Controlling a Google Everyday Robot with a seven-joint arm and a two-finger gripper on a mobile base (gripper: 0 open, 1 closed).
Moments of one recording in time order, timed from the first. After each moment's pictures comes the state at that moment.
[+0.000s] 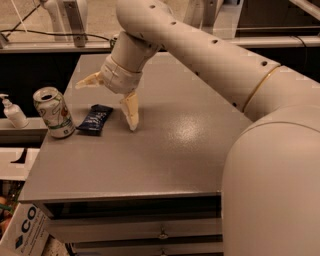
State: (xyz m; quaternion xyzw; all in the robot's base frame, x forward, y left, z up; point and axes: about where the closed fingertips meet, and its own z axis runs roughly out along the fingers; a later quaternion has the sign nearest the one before) arm 0.588 0.146 0.832 -0.94 0.21 0.12 0.24
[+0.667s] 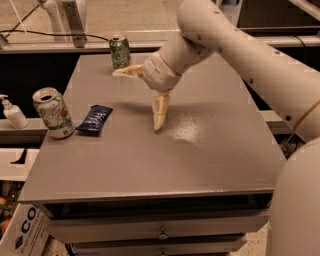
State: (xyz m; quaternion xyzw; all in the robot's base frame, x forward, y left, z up) arm 0.601 0.069 0.844 -0.88 0.31 0.16 0.33
